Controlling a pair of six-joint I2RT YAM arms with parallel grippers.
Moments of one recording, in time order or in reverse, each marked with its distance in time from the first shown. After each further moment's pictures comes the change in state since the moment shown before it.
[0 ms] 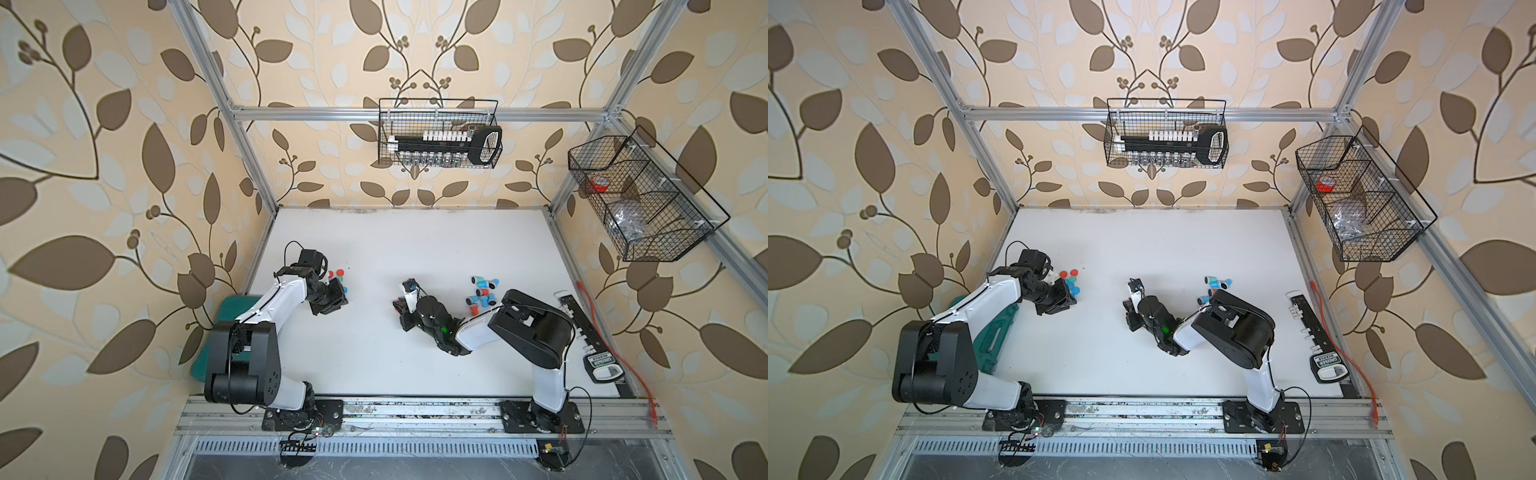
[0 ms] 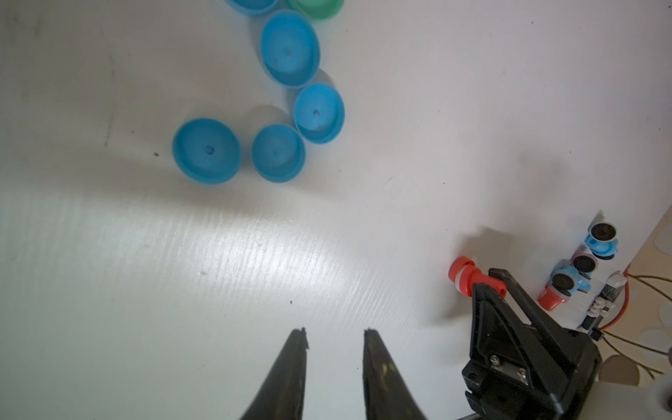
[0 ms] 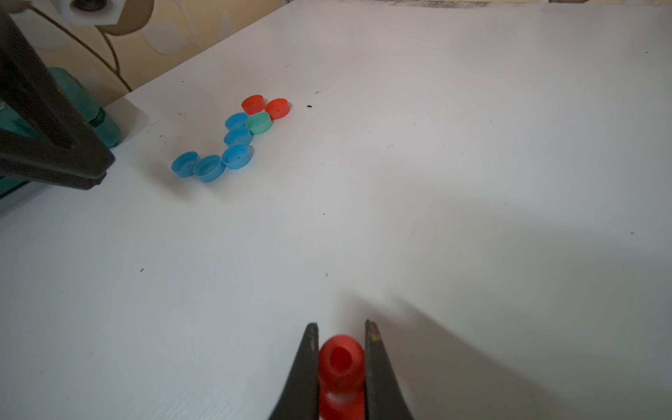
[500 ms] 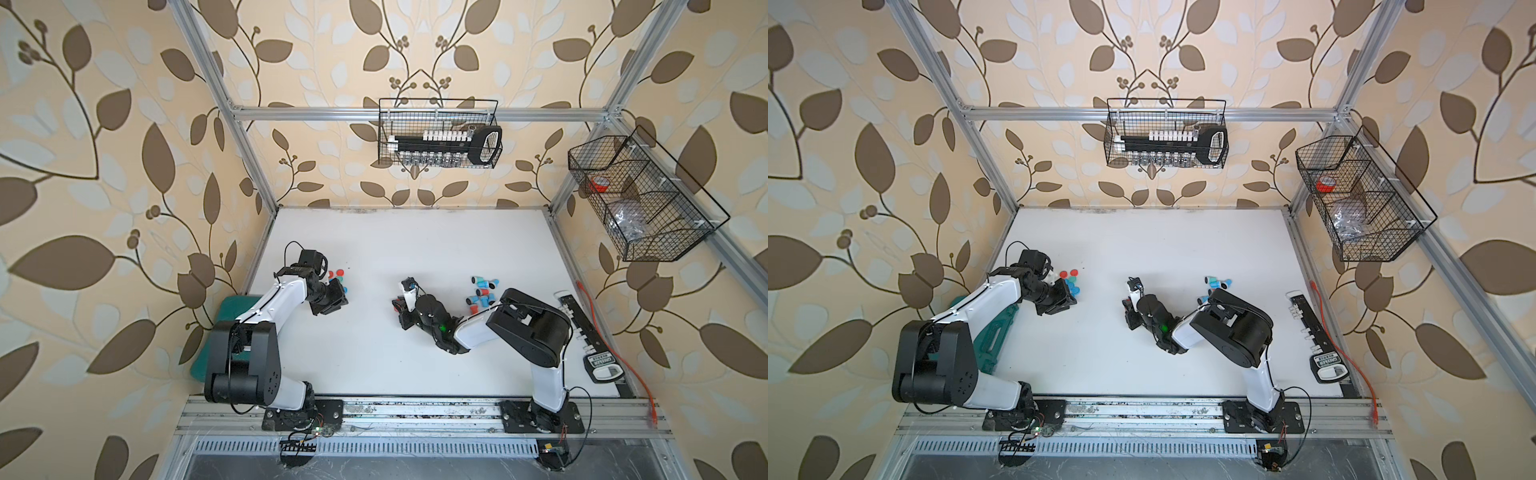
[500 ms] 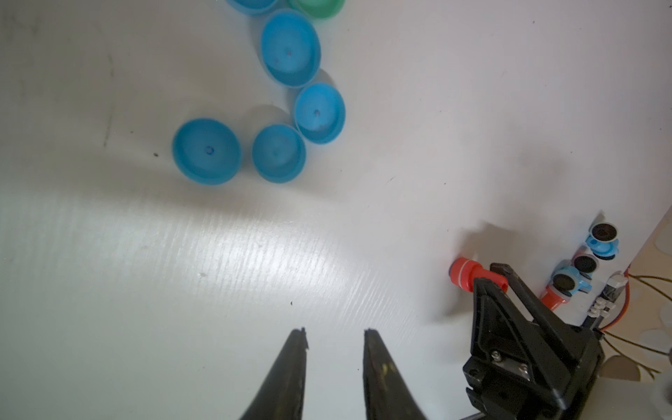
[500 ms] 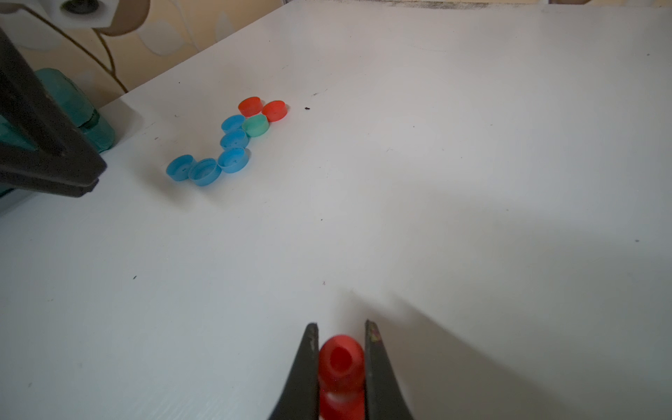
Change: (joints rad) left arm 0.000 0.000 -0.004 0.006 0.000 0.000; right arm -0.004 0.011 0.013 -0.004 0.000 0.000
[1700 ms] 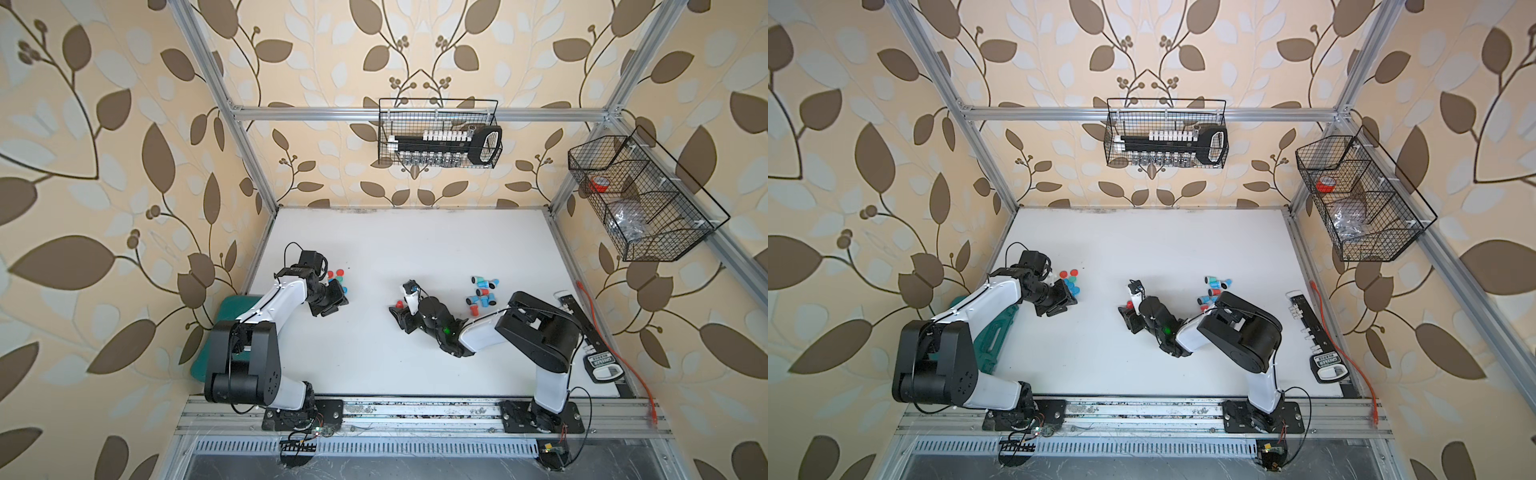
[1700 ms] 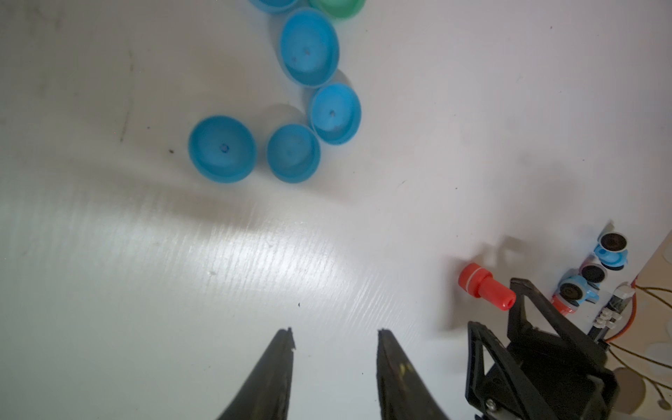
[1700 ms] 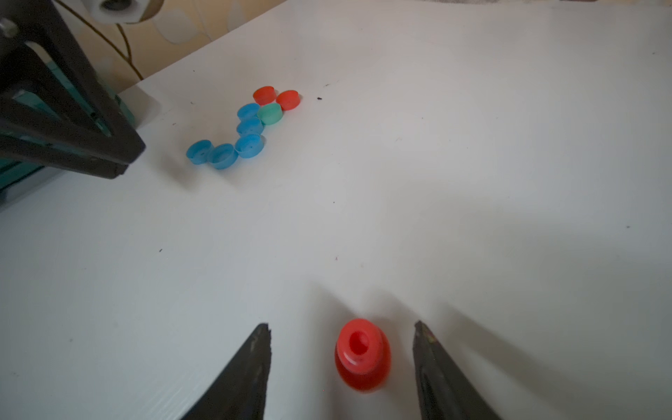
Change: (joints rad) left arm 0.000 0.000 -0.010 0.003 -0.019 -0.018; right arm 0.011 -0.100 -0.048 -0.060 -0.014 -0.027
